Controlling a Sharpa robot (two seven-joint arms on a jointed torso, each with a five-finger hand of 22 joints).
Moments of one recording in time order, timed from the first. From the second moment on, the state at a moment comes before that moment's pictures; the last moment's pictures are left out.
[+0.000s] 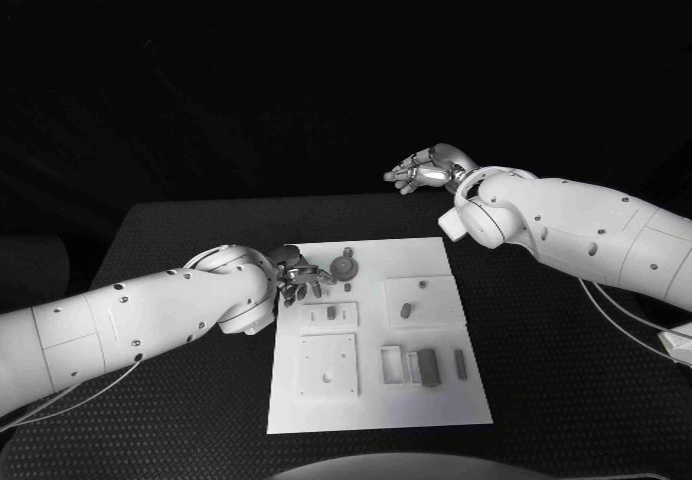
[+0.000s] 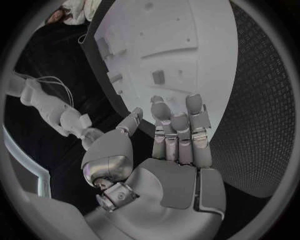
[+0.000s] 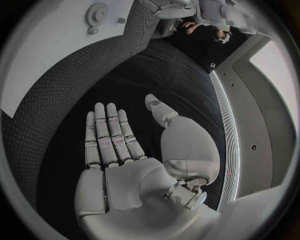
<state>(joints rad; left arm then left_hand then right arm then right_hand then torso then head) 1.21 -0.64 -0.13 1.42 -1.01 -0.18 -0.50 0.59 -0.05 0.54 -0.25 0.05 1.11 0.03 0.25 0.74 1.31 -0.07 0.88 0.68 1.12 -0.17 1.37 0.52 0.01 1.20 -0.26 0.49 1.30 1.28 -0.64 -0.04 1.15 -0.65 -0.34 0.01 0.96 -0.10 0.52 -0.20 0.05 0.74 0.19 0.28 0.43 0.86 0.17 0.52 0.09 0.79 0.18 0.47 0.47 0.18 0.48 0.21 0.34 1.20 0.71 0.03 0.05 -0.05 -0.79</state>
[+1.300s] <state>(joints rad) 1.29 -0.40 -0.15 0.80 -1.05 0.11 -0.31 0.70 -0.11 0.52 -0.20 0.05 0.92 0.13 0.22 0.68 1.19 0.02 0.61 0.54 0.97 -0.04 1.16 0.40 0.01 1.05 -0.15 0.29 1.19 1.28 -0.64 -0.04 1.13 -0.65 -0.34 0.01 0.96 -0.10 0.52 -0.20 0.05 0.74 0.19 0.28 0.43 0.86 0.17 0.52 0.08 0.78 0.18 0.47 0.47 0.18 0.48 0.21 0.34 1.20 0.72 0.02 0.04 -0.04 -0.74</state>
